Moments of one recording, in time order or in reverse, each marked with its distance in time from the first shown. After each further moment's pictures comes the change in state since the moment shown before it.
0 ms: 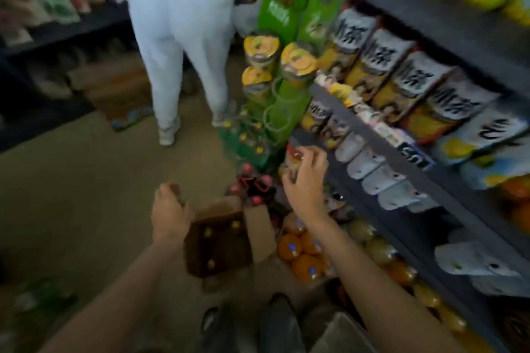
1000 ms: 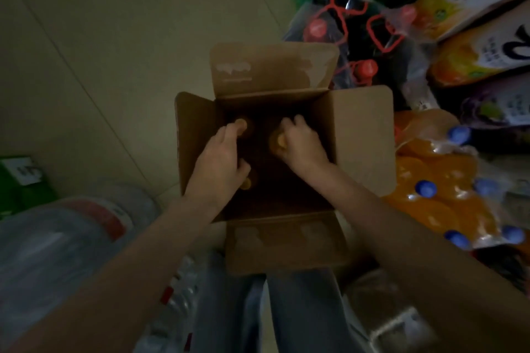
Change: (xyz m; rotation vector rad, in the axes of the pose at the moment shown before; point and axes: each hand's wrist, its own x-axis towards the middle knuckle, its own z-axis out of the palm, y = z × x) left_hand 0.122 -0.323 0.275 0.232 -0.433 0.129; right_hand -0.077 0.196 0.504 -0.263 -0.844 -0.038
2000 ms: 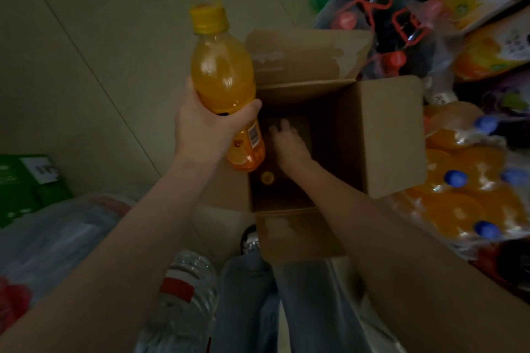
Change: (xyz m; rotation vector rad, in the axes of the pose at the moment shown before) left_hand -0.002 -0.018 -0.059 -0.647 0.372 -0.214; right_hand 0.026 -0.045 0.073 -0.183 -0.095 -0.030
